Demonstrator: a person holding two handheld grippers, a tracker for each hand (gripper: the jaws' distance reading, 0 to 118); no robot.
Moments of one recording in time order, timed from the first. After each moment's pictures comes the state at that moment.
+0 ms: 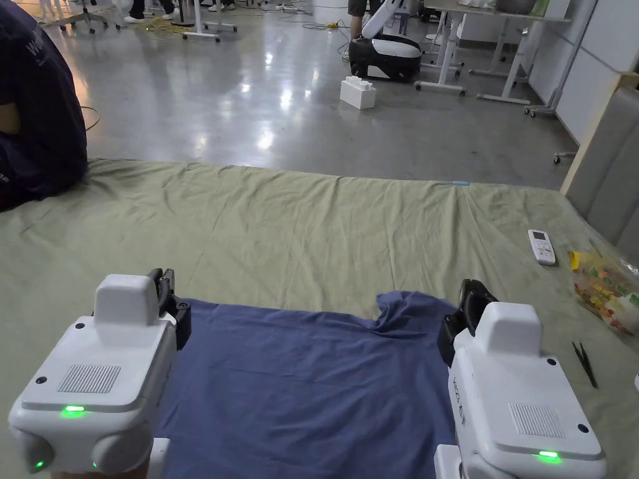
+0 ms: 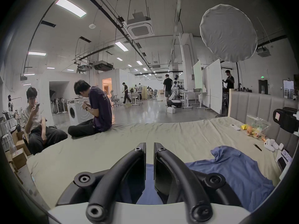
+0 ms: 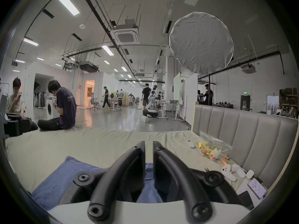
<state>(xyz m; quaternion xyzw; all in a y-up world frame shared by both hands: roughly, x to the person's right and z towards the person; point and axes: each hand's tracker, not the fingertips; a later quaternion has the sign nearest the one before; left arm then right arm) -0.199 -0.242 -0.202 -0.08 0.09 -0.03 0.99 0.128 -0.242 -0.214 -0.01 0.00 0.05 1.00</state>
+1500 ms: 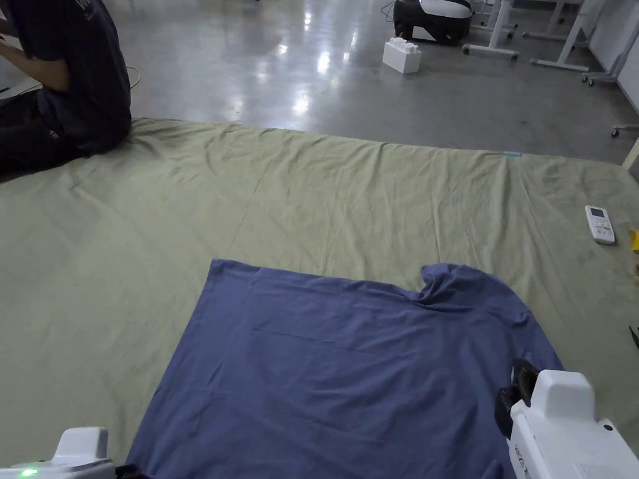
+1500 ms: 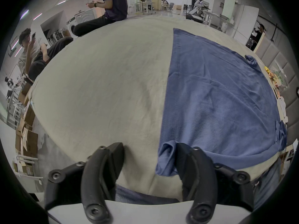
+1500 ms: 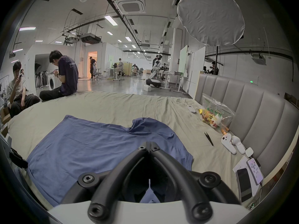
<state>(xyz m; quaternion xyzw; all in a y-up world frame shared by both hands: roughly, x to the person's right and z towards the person) -0.331 -0.425 -0.139 -0.52 0.12 0.06 0.84 0.155 -0.329 -0.192 -0.18 0.01 0.07 0.98</state>
